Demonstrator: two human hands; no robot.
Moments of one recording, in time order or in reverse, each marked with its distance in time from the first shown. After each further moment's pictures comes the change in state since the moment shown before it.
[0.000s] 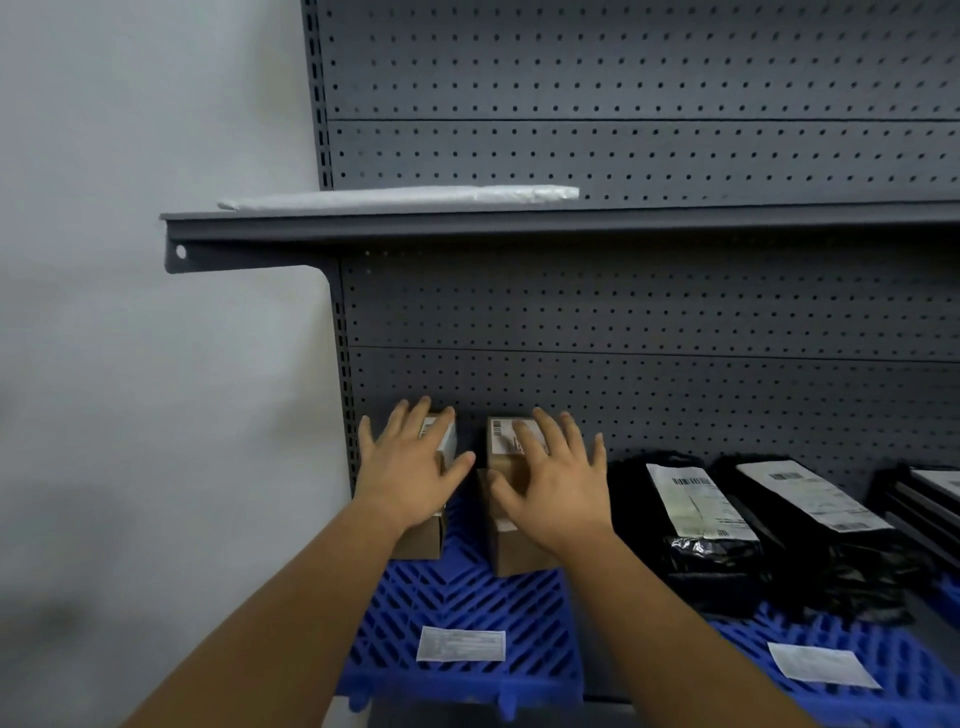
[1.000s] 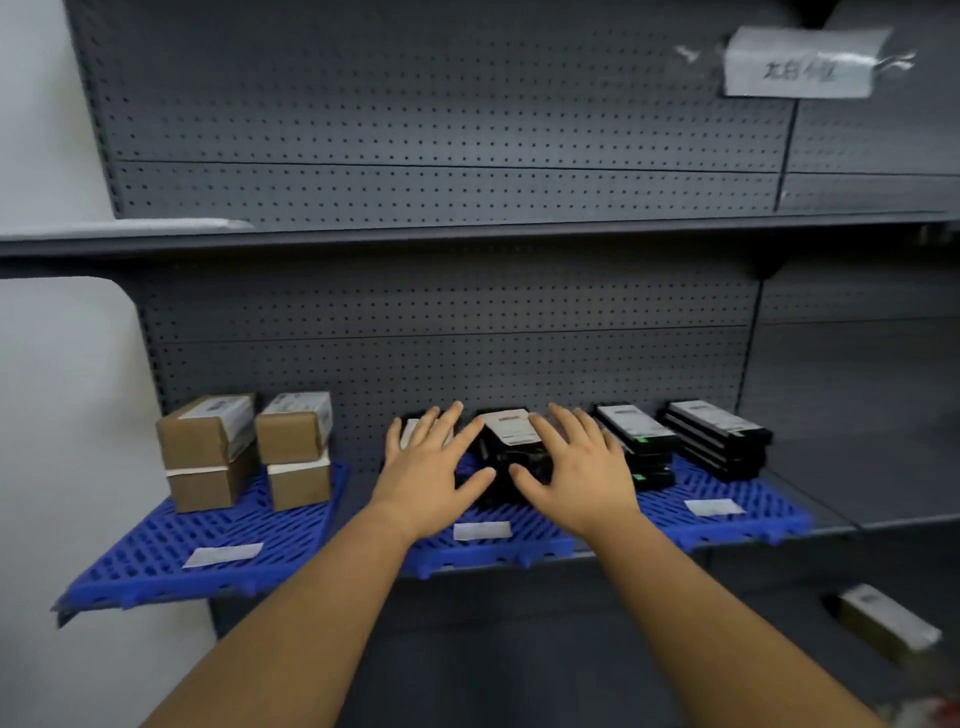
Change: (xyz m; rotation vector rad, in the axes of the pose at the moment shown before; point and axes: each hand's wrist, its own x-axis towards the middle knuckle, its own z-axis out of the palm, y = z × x) left_hand -0.141 0.353 -0.045 -0.105 -0.025 0.327; right_hand -0.209 0.277 -0.199 -0.103 0.014 0.097
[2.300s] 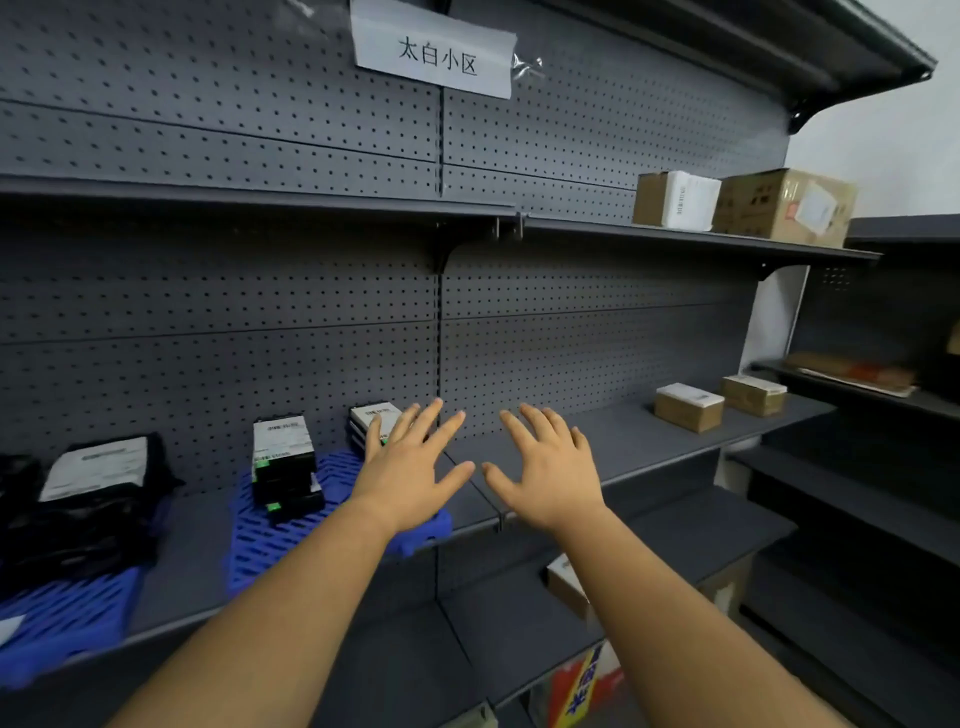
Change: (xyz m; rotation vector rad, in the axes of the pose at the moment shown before) left_hand 0.175 0.439 0.118 -0.162 -0.041 0.264; right_hand -0.087 0.445 -0.096 -0.170 0.025 0.250
